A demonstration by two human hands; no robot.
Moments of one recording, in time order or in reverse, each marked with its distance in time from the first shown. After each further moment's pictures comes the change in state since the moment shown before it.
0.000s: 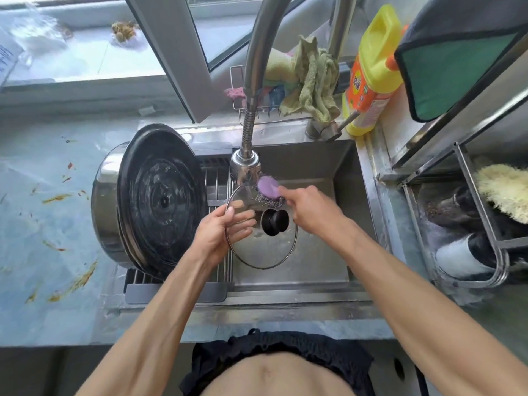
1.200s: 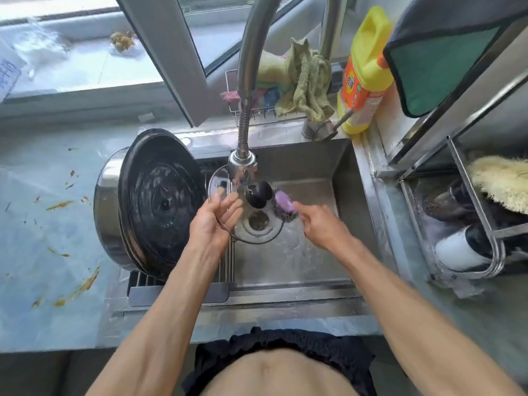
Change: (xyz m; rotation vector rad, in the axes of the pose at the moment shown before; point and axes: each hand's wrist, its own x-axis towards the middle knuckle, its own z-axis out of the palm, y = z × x) left_hand 0.002 0.023 0.012 -0.331 0.216 0.009; right_hand -0.022 0.037 0.045 0.226 0.052 0.119
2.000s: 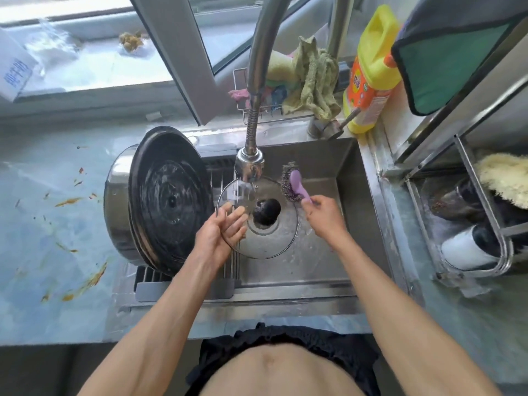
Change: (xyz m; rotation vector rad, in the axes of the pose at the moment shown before) left_hand -0.007 -0.015 -0.029 0.034 -0.053 -0.074; right_hand 0.012 -0.010 0.013 0.564 0.214 0.261
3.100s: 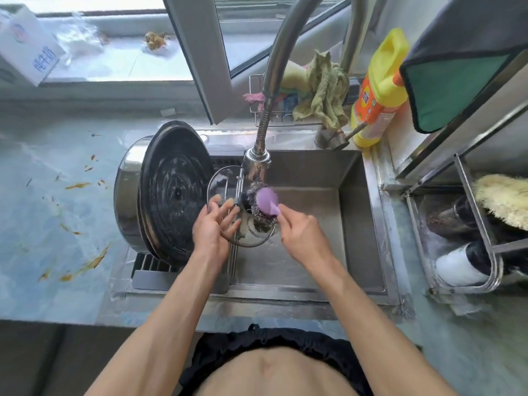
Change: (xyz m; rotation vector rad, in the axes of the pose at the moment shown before) left_hand -0.013 -0.003 0.008 -0.092 0.125 0.233; right_hand -0.054 -0.028 0.015 -0.350 -0.078 -0.417
